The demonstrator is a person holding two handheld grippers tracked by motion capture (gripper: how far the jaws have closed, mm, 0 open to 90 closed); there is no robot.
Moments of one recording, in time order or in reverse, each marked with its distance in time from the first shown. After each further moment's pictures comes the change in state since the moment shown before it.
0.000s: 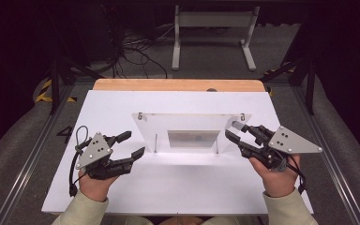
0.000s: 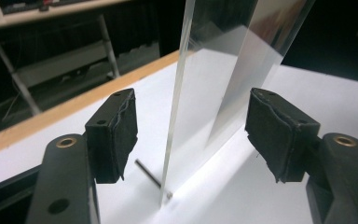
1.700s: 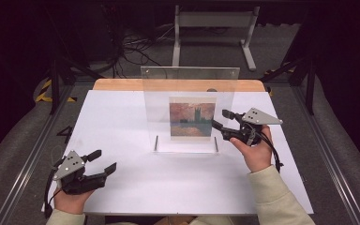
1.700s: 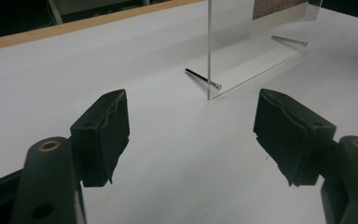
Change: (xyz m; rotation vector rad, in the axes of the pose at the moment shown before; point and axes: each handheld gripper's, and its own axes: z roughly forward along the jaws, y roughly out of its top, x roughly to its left) left arm 0.032 -0.076 -0.042 0.135 0.121 -0.147; right arm -0.049 -0.058 0.070 0.156 -0.059 0.176
